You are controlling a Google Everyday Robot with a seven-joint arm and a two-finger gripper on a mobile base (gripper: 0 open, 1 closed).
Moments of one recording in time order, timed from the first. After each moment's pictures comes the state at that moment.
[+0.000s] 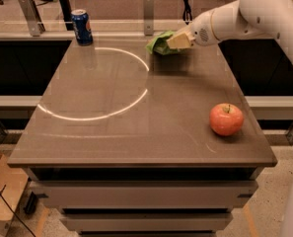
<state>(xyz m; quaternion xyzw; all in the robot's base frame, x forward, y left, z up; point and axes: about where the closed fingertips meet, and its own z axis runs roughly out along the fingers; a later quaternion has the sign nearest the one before) 0.758 -0.108 0.932 -0.41 0.76 0.15 0.48</state>
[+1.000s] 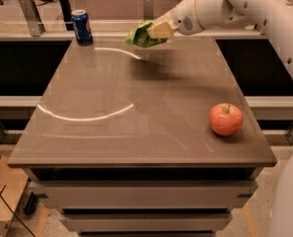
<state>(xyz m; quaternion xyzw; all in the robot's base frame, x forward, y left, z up) 0.745 -0.040 0.971 -0.47 0.71 0.19 0.49</state>
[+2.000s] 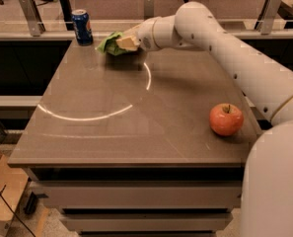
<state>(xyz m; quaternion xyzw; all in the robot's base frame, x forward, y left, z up) 0.794 0.059 0.916 -0.45 0.68 0.20 0.54</state>
